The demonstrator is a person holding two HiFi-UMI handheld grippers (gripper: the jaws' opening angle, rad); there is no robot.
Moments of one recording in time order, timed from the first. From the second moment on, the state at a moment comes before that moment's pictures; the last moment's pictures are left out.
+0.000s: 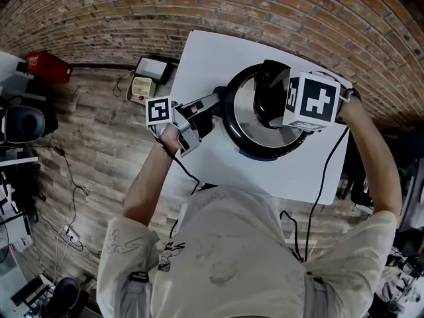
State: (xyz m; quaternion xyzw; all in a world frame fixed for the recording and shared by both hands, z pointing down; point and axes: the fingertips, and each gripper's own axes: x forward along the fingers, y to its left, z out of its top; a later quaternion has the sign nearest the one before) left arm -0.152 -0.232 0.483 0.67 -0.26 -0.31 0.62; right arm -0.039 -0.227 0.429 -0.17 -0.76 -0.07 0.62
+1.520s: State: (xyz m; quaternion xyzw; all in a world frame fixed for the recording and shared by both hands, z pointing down) left arm -0.245 -0.204 0.429 0.72 -0.62 -0.14 0.29; right arm -0.013 -0.237 0.352 0.08 -0.96 0.01 0.28
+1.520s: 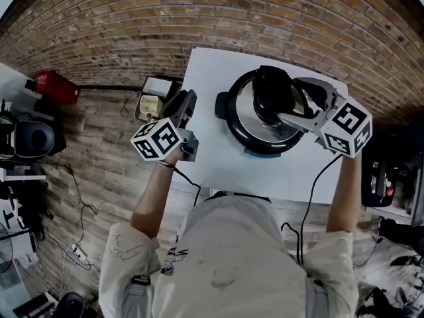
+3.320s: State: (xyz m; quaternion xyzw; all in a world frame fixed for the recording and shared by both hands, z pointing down) left arm -0.196 -0.123 0.403 0.71 -0.70 0.03 -0.06; right arm 0.113 -0.184 0.403 0.54 -0.84 0.04 0.01
